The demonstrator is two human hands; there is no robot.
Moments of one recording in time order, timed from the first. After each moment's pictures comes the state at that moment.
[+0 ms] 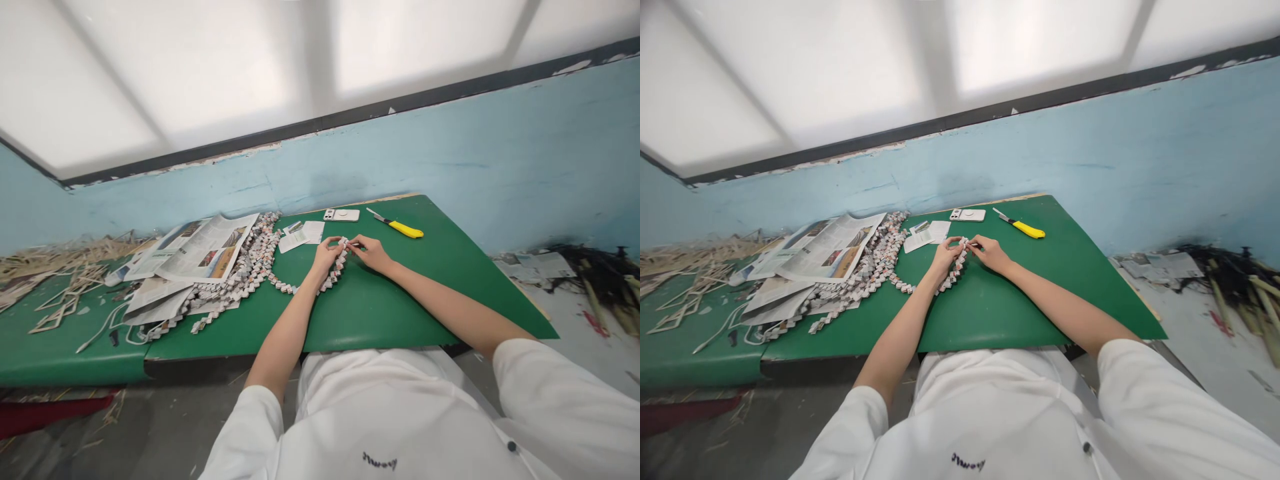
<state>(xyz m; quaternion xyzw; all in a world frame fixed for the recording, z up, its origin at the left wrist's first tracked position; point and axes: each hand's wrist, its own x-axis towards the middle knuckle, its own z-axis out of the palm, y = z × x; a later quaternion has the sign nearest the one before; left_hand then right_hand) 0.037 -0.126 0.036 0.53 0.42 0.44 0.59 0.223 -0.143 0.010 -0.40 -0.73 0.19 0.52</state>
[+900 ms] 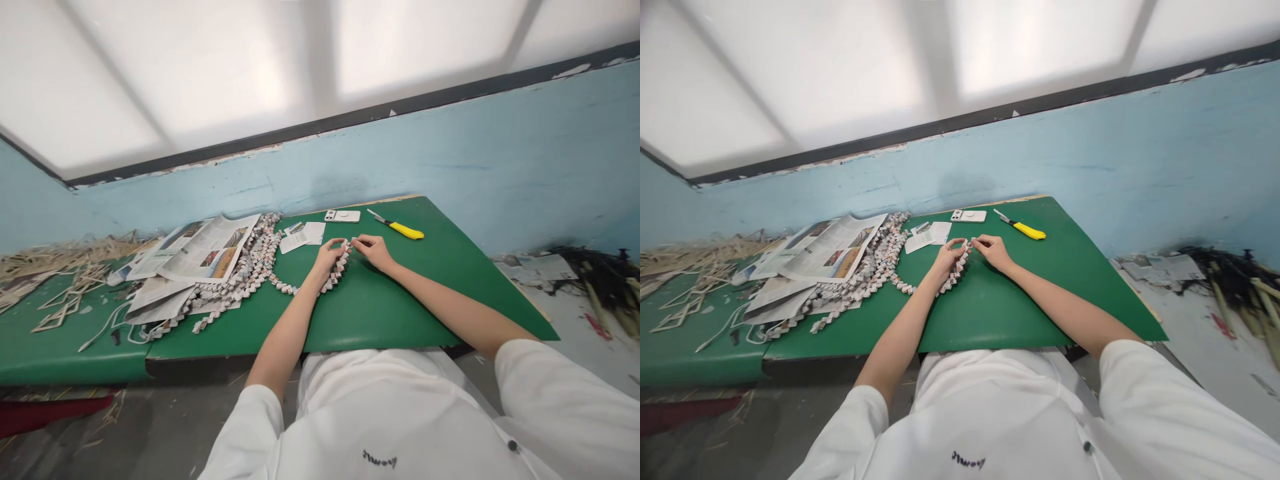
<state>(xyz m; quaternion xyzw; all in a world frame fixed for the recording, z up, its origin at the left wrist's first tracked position) 0.039 -0.129 0.038 0.48 0.40 0.42 0.67 0.220 -0.147 0.023 -0.43 -0.64 0.29 0.57</state>
